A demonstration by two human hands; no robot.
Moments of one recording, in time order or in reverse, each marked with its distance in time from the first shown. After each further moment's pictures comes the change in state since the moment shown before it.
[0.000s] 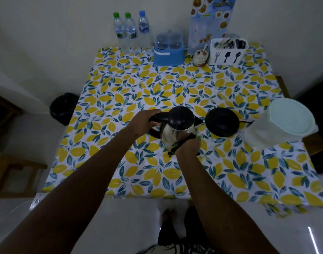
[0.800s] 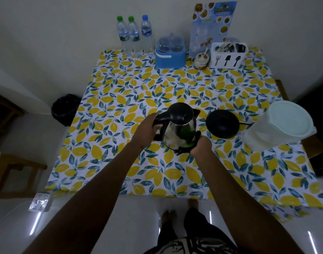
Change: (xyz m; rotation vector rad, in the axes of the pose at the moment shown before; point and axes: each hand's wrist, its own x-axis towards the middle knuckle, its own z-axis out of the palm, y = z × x) left_hand -0.019 -0.010 0.039 -0.105 0.182 -0.023; right_hand 0.014 -0.047 -0.028 0.064 -0.173 0.235
